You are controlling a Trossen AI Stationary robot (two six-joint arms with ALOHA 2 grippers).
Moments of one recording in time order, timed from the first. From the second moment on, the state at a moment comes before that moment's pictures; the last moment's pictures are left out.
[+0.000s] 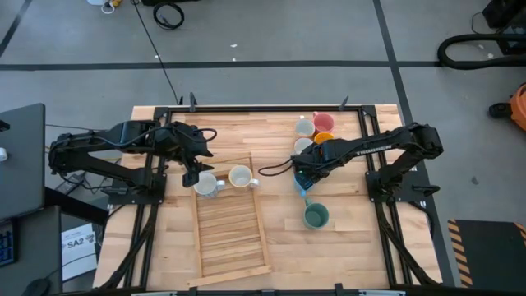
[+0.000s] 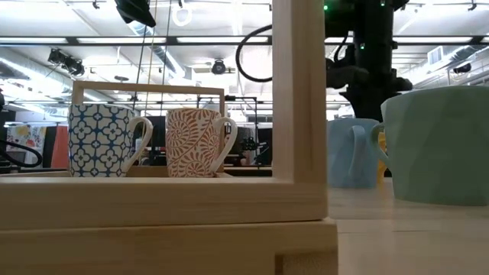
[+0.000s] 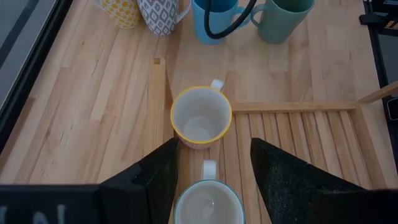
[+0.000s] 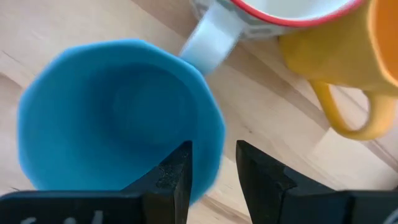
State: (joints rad) left arm 0.04 1.06 1.24 -0.98 -0.04 -0.09; right arm 0.00 1.58 1.12 -1.07 0.18 0.97
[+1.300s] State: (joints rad) left arm 0.04 1.06 1.24 -0.98 -0.04 -0.09; right arm 0.00 1.58 1.12 -1.02 0.16 0.94
